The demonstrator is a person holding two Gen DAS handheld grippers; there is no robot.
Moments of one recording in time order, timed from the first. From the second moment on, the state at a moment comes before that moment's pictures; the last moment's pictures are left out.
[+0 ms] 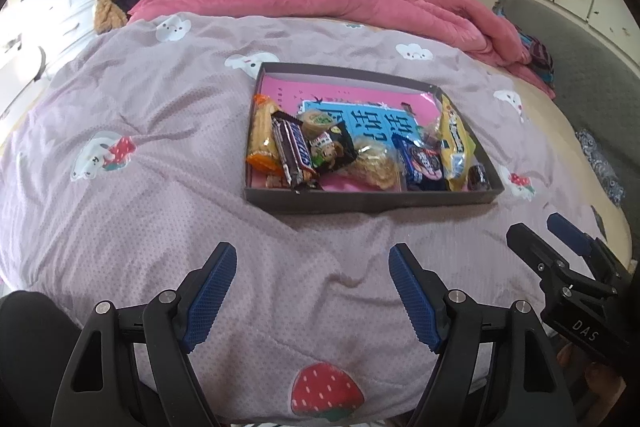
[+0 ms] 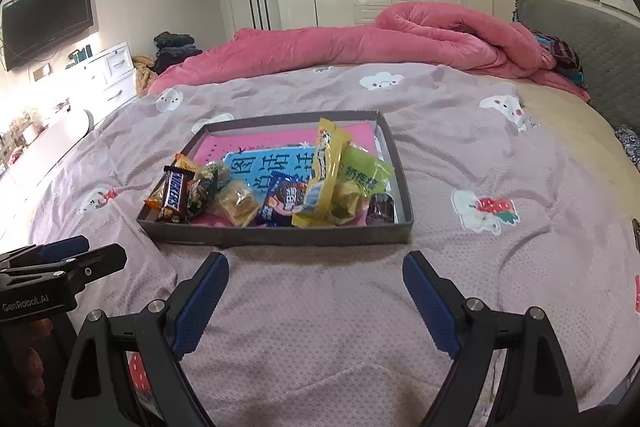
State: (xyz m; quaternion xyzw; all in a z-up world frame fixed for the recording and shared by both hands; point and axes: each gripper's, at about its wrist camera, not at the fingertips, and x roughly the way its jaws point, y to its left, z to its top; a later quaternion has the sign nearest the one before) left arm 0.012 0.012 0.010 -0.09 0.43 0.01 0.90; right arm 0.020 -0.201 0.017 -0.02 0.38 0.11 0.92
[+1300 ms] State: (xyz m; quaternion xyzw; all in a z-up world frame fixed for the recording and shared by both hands) left arm 0.010 0.010 0.007 -0.08 0.43 0.01 0.90; right arm 0.018 -0.205 0.010 -0.01 0.39 0.11 0.91
